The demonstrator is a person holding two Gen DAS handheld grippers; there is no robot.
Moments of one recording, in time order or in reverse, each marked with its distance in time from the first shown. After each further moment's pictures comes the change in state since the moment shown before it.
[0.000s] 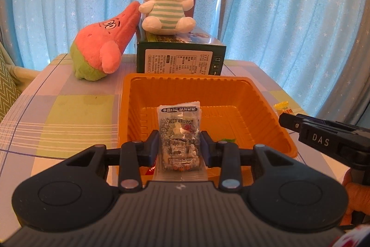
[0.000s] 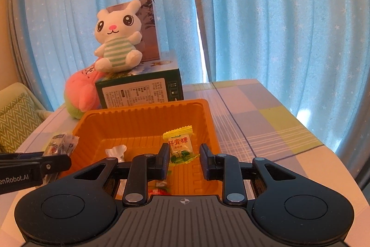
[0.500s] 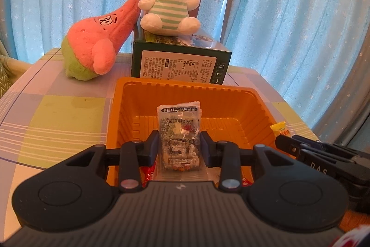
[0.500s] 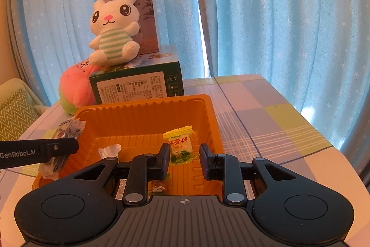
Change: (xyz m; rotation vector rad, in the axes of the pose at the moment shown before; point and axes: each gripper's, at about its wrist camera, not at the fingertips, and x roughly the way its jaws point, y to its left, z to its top) left arm 0.036 0.006 0.016 -0.052 0.000 -0.033; right arm 0.023 -0.004 -0.003 0.002 0.035 0.002
